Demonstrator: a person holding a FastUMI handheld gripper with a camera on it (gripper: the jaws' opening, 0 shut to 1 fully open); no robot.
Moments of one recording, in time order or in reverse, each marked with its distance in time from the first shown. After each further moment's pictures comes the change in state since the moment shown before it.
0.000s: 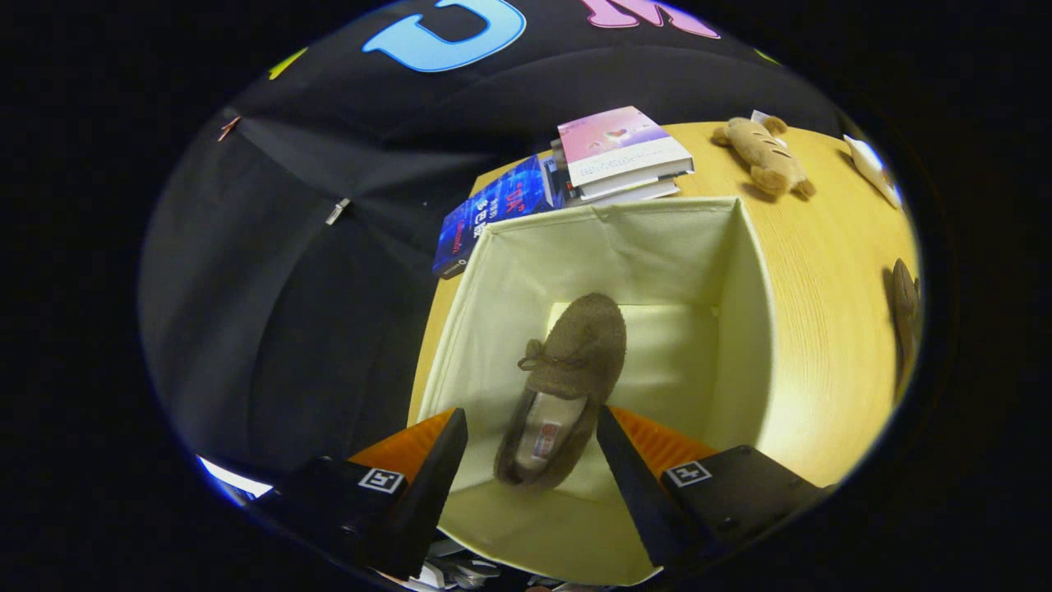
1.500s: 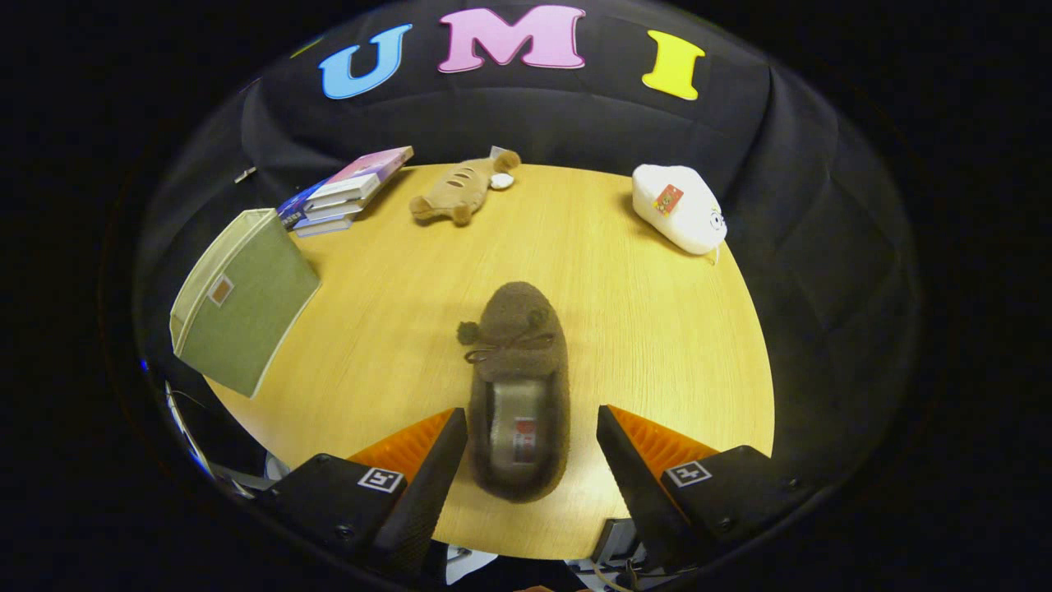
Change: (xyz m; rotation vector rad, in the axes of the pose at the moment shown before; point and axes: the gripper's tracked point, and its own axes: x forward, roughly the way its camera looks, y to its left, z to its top) arm -0.212 -0.477 0.029 -0.288 -0.097 -0.463
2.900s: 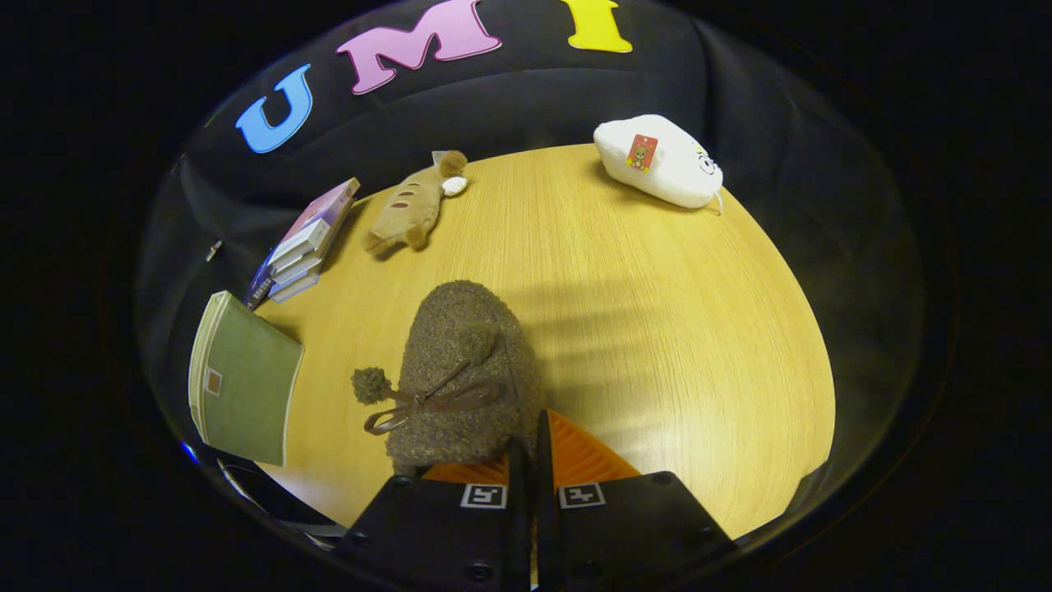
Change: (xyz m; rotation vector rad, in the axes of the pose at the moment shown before) arm 0.027 0.011 0.020 0.296 0.020 0.040
